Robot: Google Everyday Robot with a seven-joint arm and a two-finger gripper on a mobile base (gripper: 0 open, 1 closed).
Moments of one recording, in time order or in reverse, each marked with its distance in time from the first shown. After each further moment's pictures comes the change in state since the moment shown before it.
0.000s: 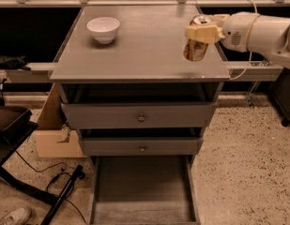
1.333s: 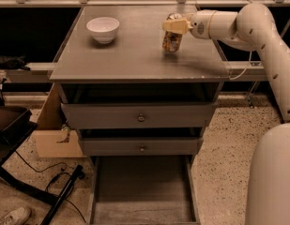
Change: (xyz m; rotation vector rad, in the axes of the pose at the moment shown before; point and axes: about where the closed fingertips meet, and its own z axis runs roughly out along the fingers) arm 0.034 -0.071 0.141 -0.070 0.027 0.096
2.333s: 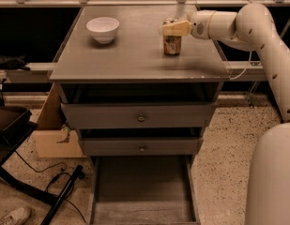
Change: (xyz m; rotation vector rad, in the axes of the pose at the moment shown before) arm 0.000 0.000 0.000 0.000 0.000 0.000
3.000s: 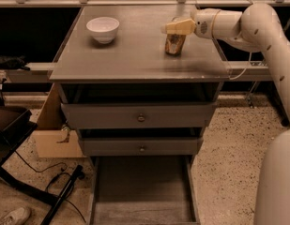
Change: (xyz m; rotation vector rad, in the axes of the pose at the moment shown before) arm -0.010 0.003 -0.010 0.010 -0.033 -0.015
